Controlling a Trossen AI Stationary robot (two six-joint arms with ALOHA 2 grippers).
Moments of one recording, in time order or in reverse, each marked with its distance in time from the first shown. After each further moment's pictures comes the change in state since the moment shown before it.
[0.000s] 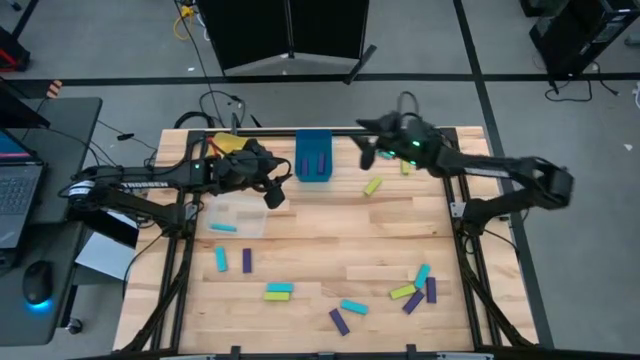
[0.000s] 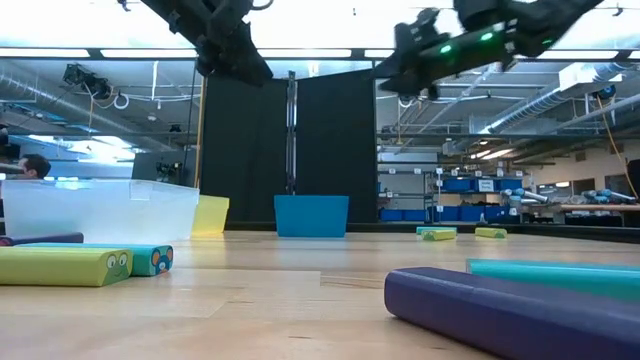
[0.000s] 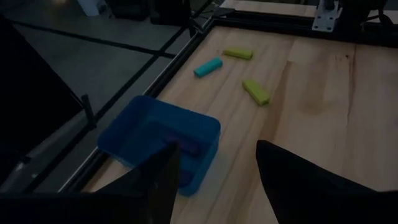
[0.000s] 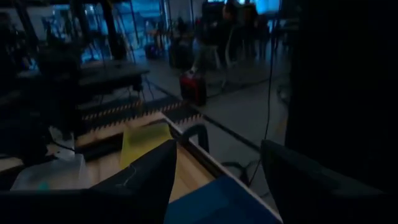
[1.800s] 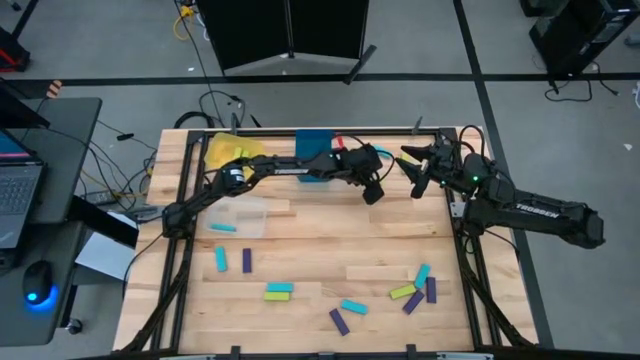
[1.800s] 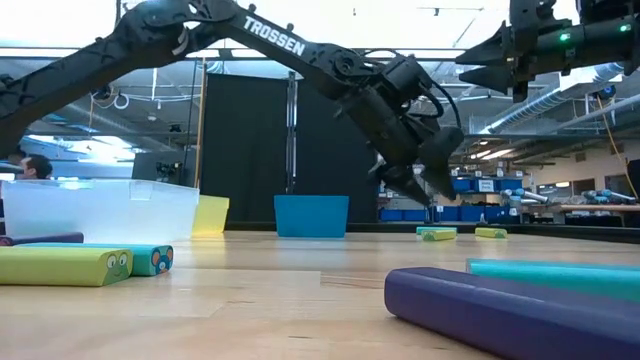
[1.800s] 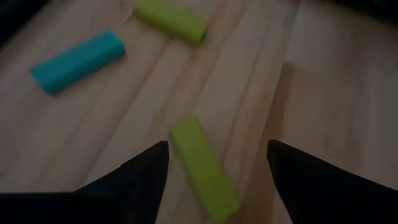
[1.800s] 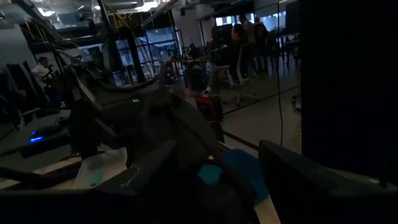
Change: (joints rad) left arm 0.105 1.326 1.200 -0.133 0.324 -0.101; right arm 0.057 -0.743 -0.407 -0.236 0.011 0.097
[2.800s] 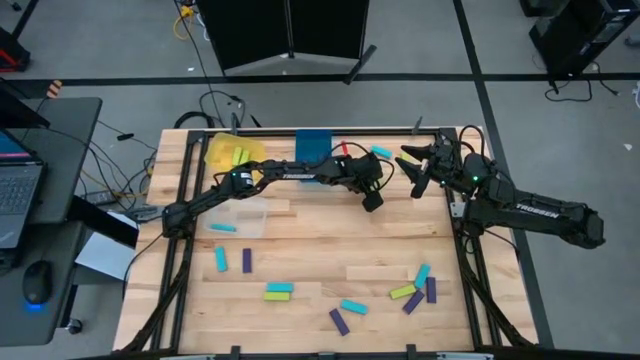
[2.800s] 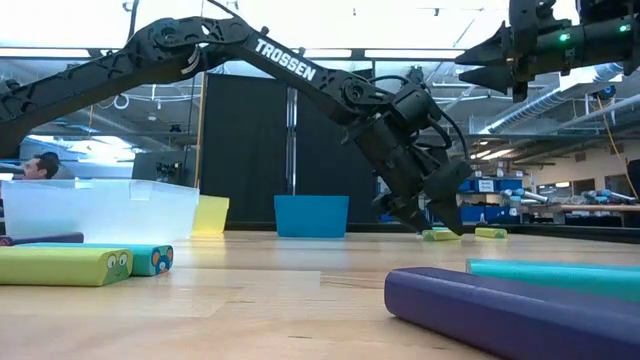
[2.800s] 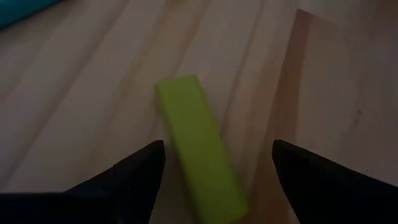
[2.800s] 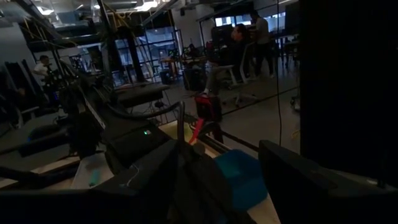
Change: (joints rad) left arm -0.005 0.115 0.043 -0.003 0.064 0.003; right arm -0.002 0.003 0.000 0.002 -0.001 -0.007
